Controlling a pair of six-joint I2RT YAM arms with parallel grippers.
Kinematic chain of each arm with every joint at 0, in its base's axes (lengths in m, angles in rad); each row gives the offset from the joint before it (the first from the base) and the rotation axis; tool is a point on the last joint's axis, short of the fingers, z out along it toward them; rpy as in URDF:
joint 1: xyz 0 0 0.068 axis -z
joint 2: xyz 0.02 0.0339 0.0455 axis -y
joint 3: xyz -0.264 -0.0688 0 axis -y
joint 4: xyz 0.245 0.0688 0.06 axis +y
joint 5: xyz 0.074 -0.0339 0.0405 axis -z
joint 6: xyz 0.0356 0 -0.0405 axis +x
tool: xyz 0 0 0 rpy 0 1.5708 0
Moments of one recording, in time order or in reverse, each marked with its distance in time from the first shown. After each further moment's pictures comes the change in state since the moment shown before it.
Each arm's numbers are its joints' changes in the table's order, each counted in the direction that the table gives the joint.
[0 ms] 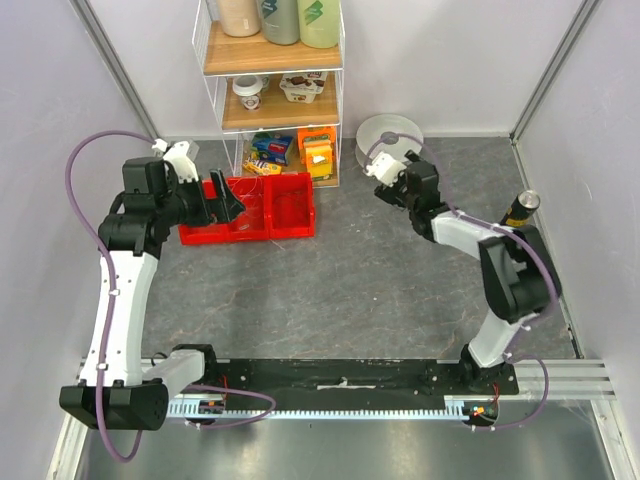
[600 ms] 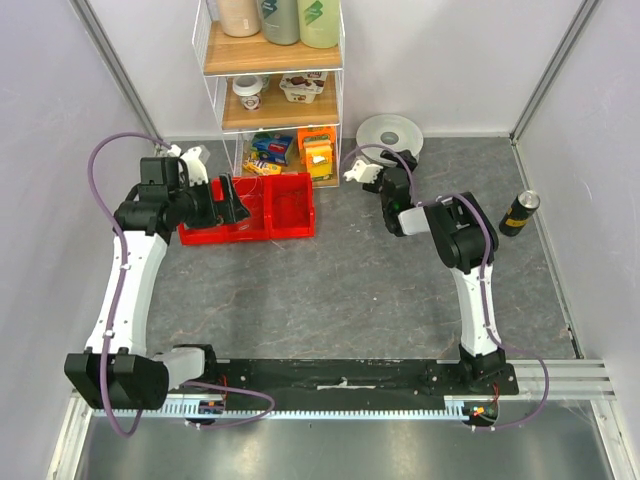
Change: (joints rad) left arm 0.000 -0.102 -0.033 0.002 0.002 0.007; right arm -0.029 -0.559 0.241 -0.538 0.185 -0.375
